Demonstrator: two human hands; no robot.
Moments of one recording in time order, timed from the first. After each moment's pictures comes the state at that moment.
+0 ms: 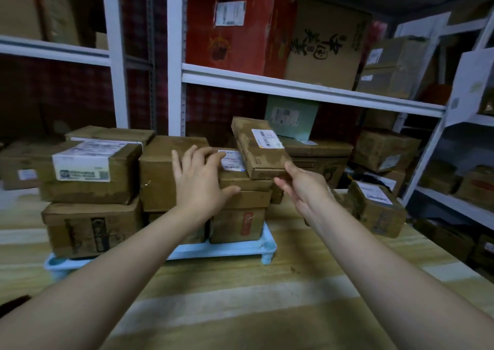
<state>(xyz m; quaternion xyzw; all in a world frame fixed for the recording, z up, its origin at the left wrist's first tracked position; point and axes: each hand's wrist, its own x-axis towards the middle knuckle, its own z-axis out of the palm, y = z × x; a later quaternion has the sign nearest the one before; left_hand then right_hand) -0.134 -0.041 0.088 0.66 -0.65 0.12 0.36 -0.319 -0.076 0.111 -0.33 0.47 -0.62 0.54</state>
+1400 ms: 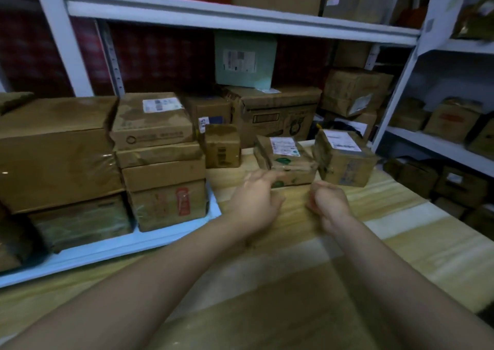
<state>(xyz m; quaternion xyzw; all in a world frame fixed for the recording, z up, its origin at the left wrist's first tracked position) -0.318 -0.100 0.007 0.51 -0.81 -0.13 0.28 -0.485 -0.124 -0.018 -0.27 0.66 -0.57 0.42</state>
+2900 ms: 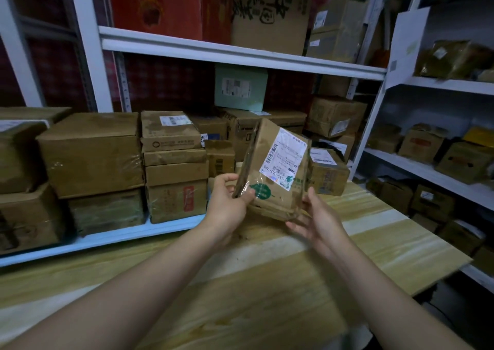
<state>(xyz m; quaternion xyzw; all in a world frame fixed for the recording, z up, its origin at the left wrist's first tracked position) -0.296 -0.029 0.023 0.49 -0.49 -0.48 0.54 -0.479 -0.020 0.007 -0.31 0.52 -0.60 0.51</state>
